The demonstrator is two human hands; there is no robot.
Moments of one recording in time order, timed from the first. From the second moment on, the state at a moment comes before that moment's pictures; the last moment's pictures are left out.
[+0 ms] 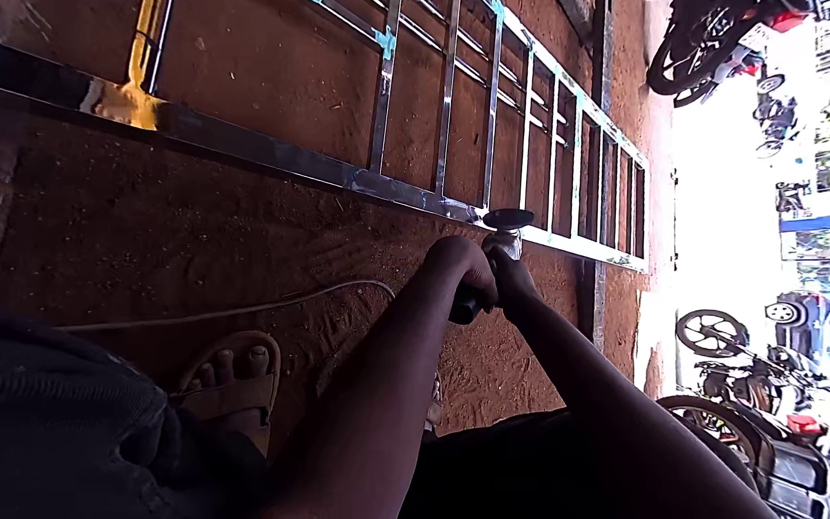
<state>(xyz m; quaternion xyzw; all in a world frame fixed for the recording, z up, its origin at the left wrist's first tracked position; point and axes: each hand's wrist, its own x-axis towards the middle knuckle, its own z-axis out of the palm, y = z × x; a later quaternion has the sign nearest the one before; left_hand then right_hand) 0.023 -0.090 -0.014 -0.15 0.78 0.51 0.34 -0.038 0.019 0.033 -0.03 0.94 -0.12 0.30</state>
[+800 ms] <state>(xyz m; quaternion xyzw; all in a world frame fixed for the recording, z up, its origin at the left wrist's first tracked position) 0.029 -0.087 -0.020 -0.18 0.75 0.53 0.35 -0.039 0.020 0.033 -0.08 0.93 -0.03 0.35</state>
